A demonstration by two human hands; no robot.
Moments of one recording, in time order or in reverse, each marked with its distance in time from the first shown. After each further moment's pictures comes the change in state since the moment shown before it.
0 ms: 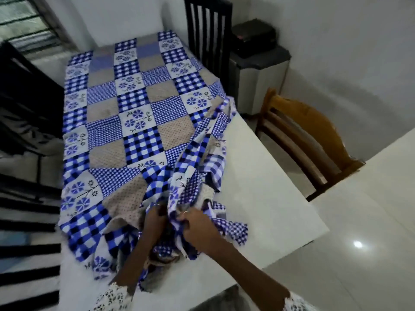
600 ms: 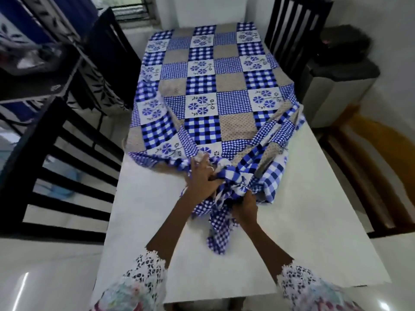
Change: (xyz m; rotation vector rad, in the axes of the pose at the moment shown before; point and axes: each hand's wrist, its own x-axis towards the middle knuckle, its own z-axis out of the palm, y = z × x) left_hand 0.013 0.026 -0.066 -0.114 -0.061 0.096; right_hand 0.069 0.032 0.038 0.089 0.260 0.290
